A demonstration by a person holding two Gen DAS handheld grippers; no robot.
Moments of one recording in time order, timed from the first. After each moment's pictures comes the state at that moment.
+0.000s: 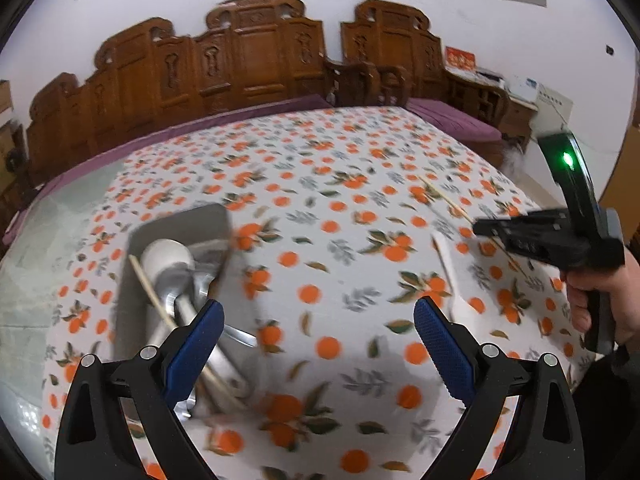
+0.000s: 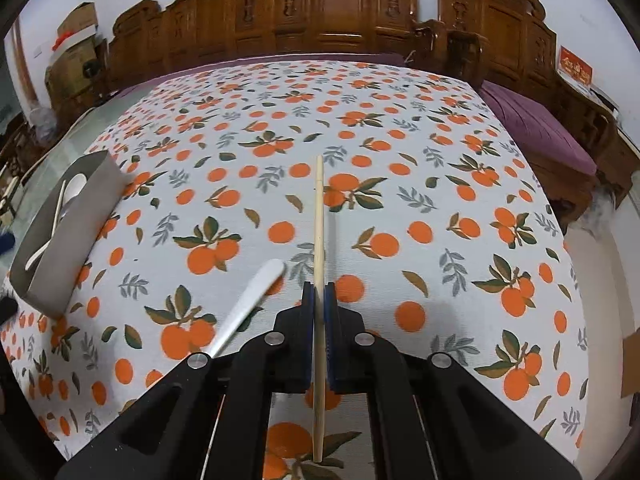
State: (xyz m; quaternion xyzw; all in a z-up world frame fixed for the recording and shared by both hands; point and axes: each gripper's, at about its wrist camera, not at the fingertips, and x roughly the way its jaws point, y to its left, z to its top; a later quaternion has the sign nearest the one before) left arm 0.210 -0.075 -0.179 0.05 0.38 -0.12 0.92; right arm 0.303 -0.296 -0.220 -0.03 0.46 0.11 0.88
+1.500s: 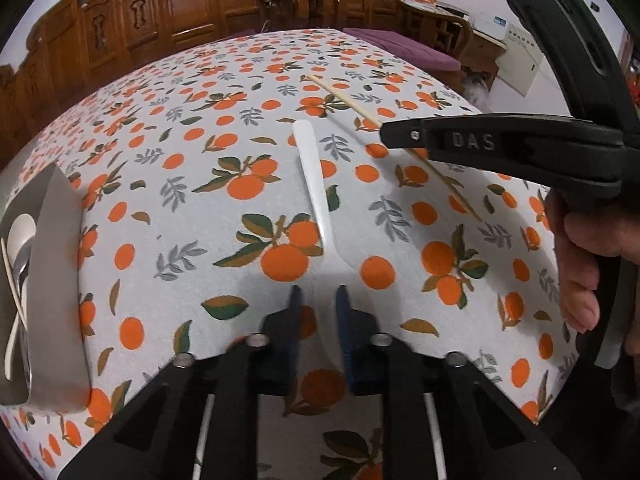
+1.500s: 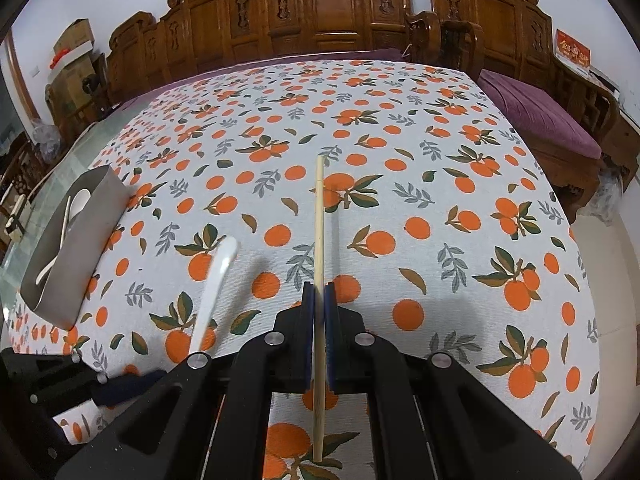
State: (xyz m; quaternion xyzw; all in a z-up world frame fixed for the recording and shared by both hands) left arm 0.227 -0.188 -0.248 0.07 0.48 -0.18 0.86; right arm 0.305 -0.308 -0.220 0.00 0.46 0.12 0.88
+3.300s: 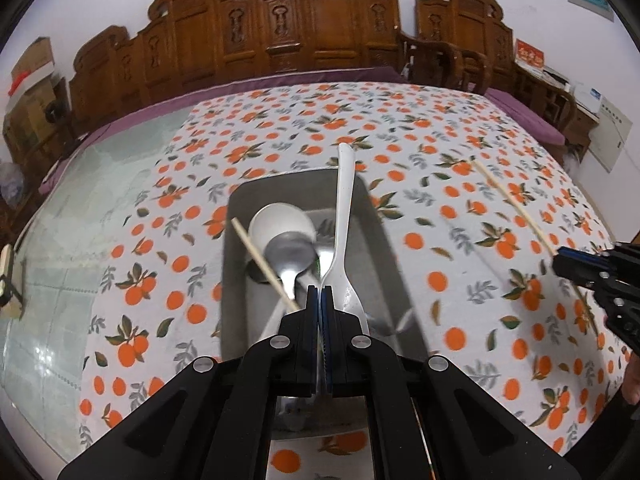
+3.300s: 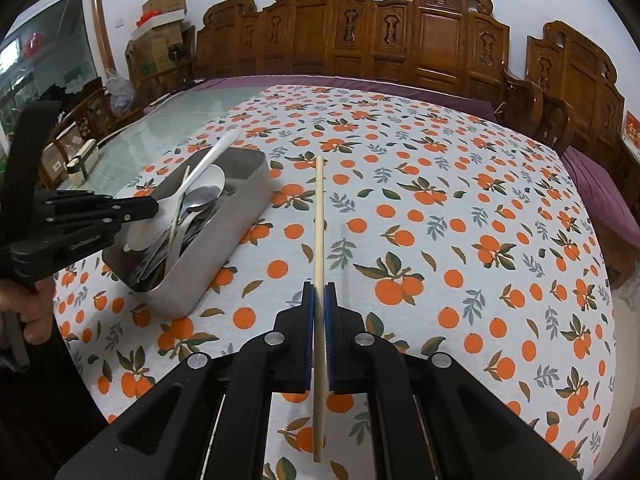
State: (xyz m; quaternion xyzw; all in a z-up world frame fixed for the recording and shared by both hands) left arm 0.244 0.022 -0.187 0.03 0.44 -0.01 0.90; right arm 0.256 -0.183 -0.174 -0.07 0.42 0.24 0.87
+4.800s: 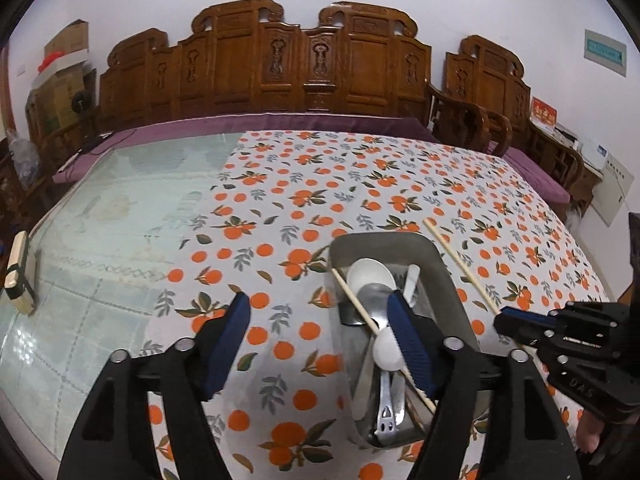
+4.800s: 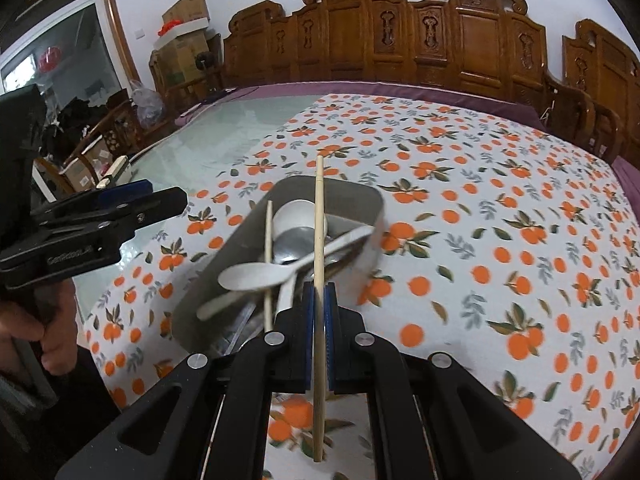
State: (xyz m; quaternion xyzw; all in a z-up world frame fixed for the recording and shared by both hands) left arm 0.232 0.110 -0.145 -0.03 0.37 0.01 0.93; right arm 0.272 -0.067 -0.170 -0.03 0.42 0.29 0.86
